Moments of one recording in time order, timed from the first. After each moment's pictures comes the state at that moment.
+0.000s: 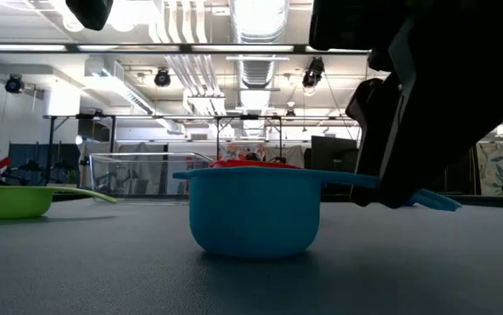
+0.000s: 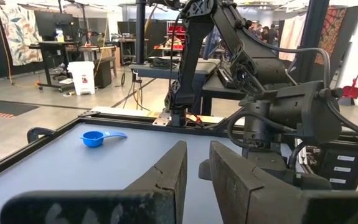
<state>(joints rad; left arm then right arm) -0.66 1.26 0.56 0.72 -0.84 -0.06 0.55 1.95 1.30 -0.46 0.21 0.63</state>
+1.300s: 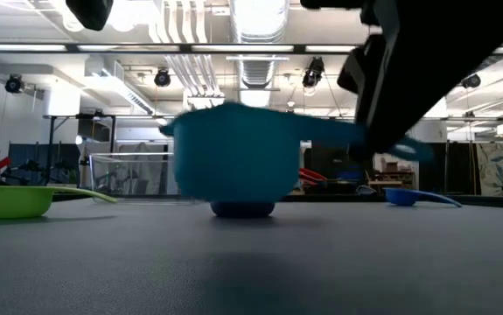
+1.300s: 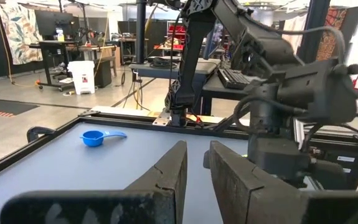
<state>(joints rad) -0.66 1.26 0.56 0.72 -0.84 -0.07 0.55 1.93 1.41 -0.58 0.19 0.59</state>
